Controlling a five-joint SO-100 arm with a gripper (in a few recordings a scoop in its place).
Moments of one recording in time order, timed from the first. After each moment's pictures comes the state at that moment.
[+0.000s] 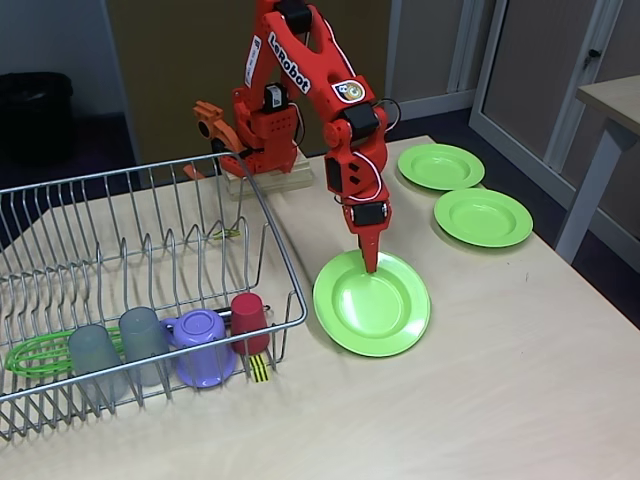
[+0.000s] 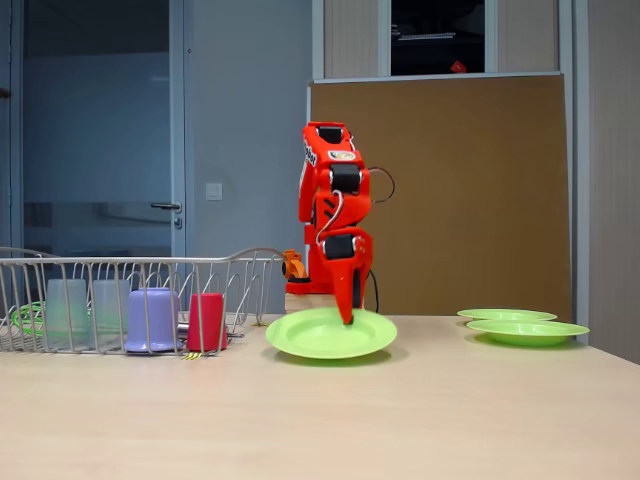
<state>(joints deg) -19.2 79.3 107.2 50.8 26.5</state>
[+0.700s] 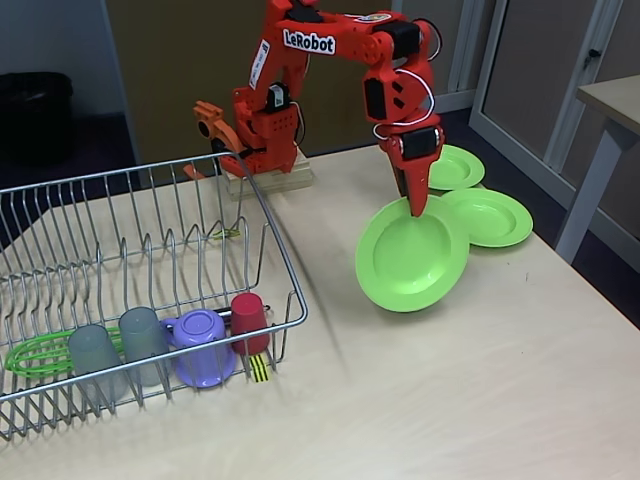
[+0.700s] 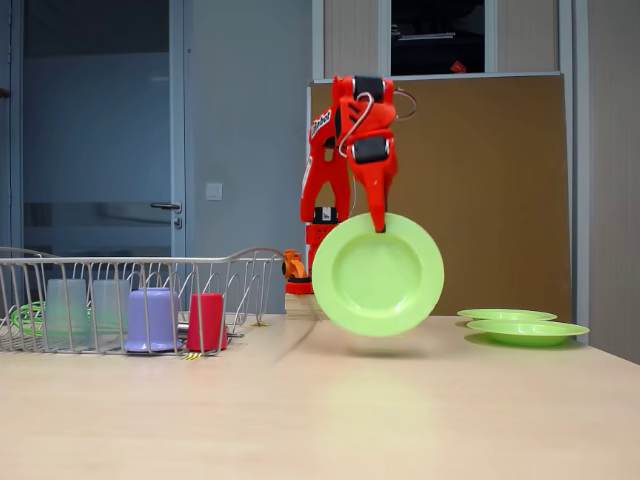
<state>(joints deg) -22.3 72.2 57.0 88.8 19.7</state>
